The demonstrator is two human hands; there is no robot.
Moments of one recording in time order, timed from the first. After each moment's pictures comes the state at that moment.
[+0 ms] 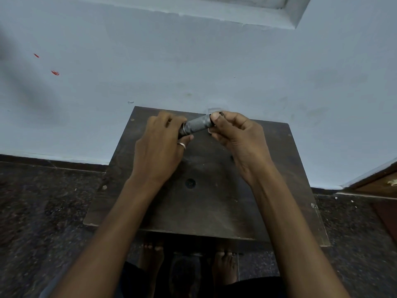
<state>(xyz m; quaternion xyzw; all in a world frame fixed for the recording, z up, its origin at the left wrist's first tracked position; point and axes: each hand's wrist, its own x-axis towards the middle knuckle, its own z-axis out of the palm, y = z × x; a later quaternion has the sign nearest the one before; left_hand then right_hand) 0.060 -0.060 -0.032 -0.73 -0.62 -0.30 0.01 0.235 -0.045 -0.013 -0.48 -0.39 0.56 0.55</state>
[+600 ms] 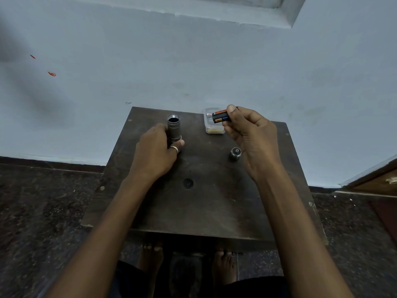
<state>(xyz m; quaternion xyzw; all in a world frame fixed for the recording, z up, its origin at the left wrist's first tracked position) 0.052 -0.050 -0.043 -0.64 -0.70 -0.27 -0.19 0.254 -0.044 -0.010 -0.49 -0.36 0.53 0.60</state>
